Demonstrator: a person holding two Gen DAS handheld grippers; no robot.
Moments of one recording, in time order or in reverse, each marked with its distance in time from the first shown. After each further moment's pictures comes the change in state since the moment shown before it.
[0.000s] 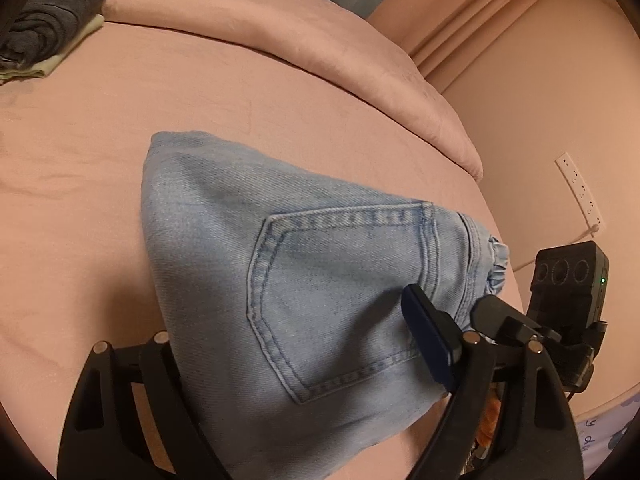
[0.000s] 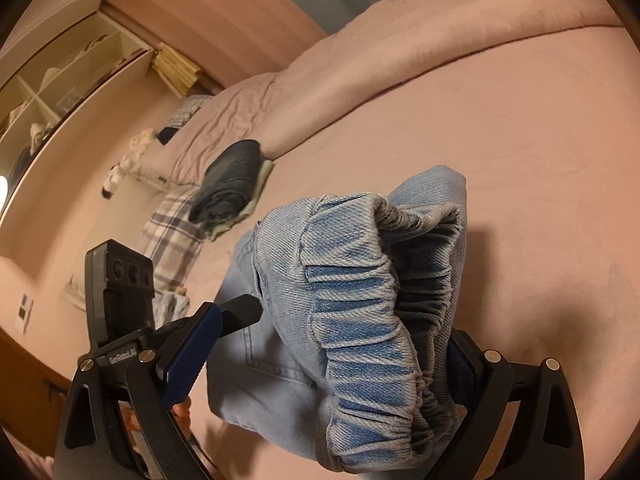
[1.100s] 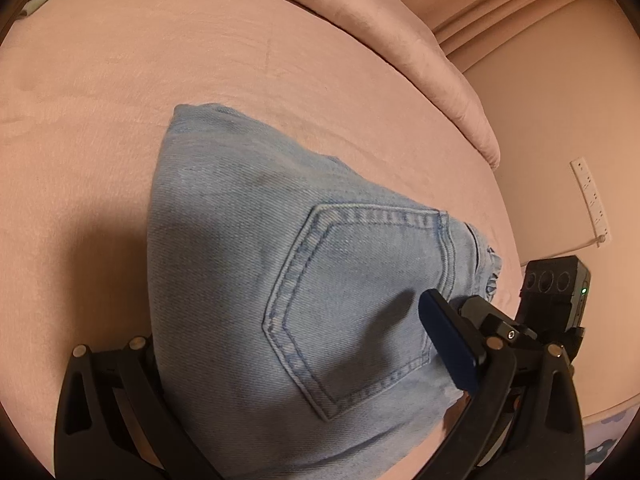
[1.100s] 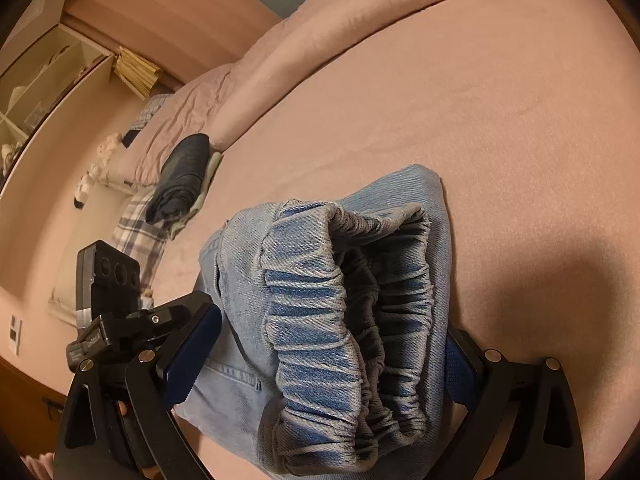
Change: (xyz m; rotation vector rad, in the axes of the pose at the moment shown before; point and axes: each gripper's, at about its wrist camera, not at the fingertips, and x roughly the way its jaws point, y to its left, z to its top) left arm 0.065 0.012 0.007 -0.074 0.125 -0.008; right arm 0.013 -0.075 -0.007 0.092 0.054 -0.075
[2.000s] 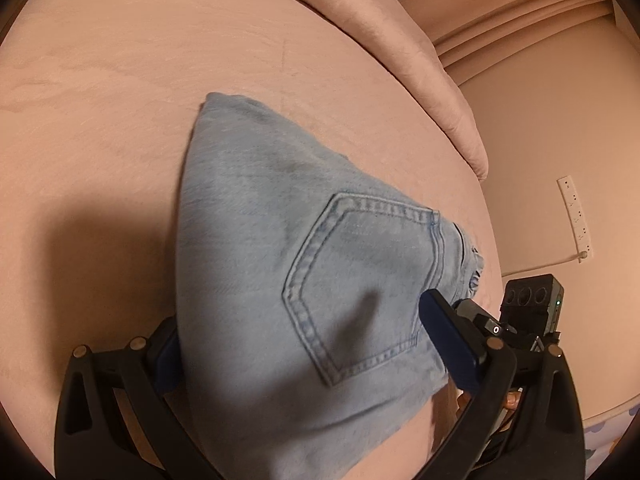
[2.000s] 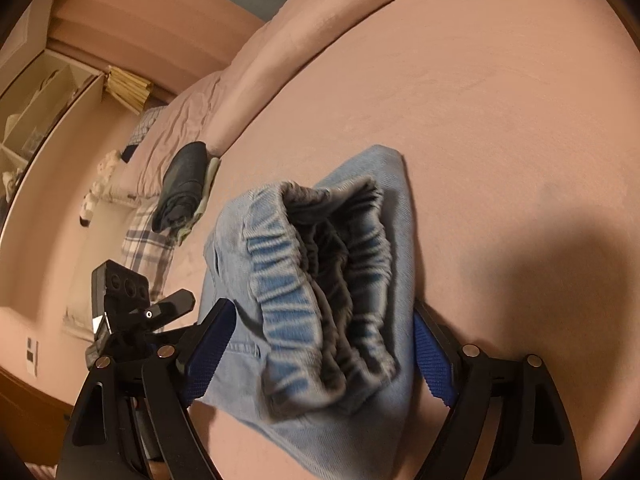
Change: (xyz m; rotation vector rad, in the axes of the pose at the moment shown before) left arm -0.006 0.008 -0.008 -0.073 -0.005 -0.077; right arm -0.010 -0.015 -0.006 0.082 0.016 0.040
